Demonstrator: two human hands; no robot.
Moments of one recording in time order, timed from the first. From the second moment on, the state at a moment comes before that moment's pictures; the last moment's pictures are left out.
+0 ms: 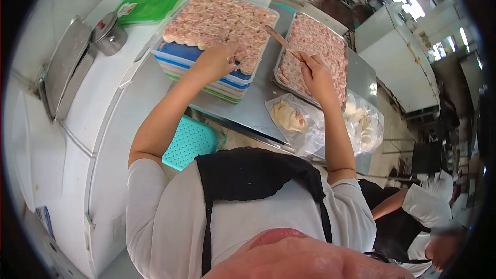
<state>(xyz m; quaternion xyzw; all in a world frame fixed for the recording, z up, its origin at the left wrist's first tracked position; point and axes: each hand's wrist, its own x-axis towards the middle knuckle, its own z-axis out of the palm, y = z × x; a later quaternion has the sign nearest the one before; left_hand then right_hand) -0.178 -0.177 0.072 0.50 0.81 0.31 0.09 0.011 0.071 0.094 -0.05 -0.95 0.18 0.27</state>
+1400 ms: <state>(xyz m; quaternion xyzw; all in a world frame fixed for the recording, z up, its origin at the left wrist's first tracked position) 0.019 -0.006 -0.066 0.46 0.83 0.31 0.10 0.178 0.318 0.051 -0.04 -1.00 0.00 -0.01</state>
